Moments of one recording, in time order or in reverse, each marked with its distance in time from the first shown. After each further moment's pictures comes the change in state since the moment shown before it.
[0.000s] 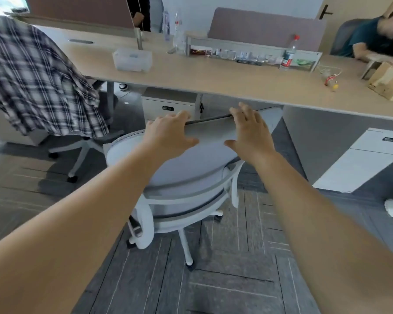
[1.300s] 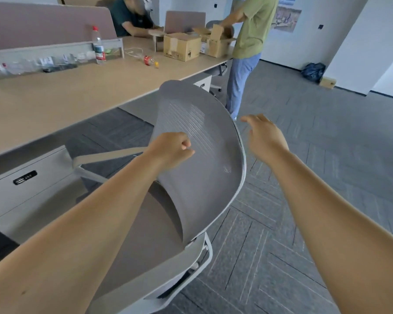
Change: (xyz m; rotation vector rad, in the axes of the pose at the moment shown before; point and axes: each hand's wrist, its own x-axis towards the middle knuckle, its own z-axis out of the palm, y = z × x) left_hand 0.182 -0.109 -0.013 -0.286 -0.643 0.991; right_hand 0.037 -0.160 0.003 -0.182 0.261 1.203
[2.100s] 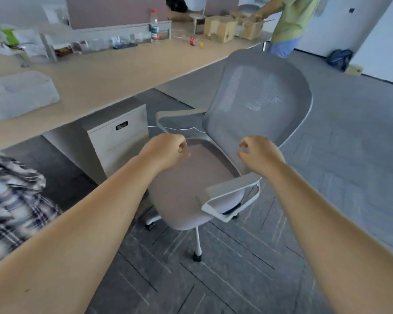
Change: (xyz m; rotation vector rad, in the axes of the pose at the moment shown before) left_hand -0.319 -0.194 -0.090 0.157 0.000 -0.052; right_hand -0.281 -0.251 0.054 0.049 -0.196 0.018
